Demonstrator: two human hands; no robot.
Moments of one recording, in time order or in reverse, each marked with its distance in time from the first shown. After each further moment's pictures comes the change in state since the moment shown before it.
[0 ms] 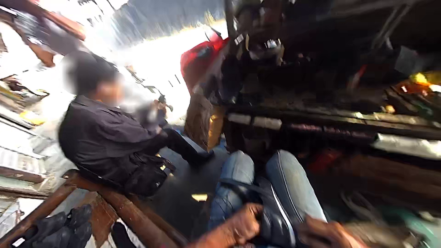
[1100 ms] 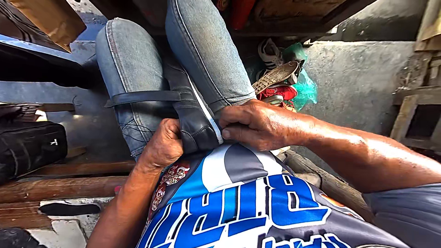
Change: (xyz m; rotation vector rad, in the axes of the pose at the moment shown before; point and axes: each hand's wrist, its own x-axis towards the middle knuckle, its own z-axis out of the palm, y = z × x) left_hand -0.008 -0.003 -0.022 0.091 -0.164 0.022; right_hand 0.012 -0.022 0.010 0.017 -0.150 0.101
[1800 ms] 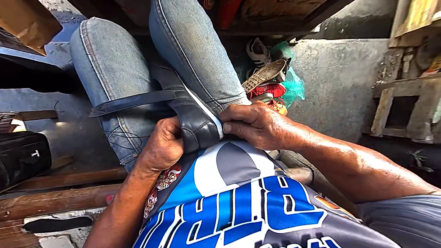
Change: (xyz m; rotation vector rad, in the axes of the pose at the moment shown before) left_hand 0.014 0.003 0.013 -0.015 -0.007 -0.012; right_hand -0.023 0.012 0.014 0.078 0.237 0.051
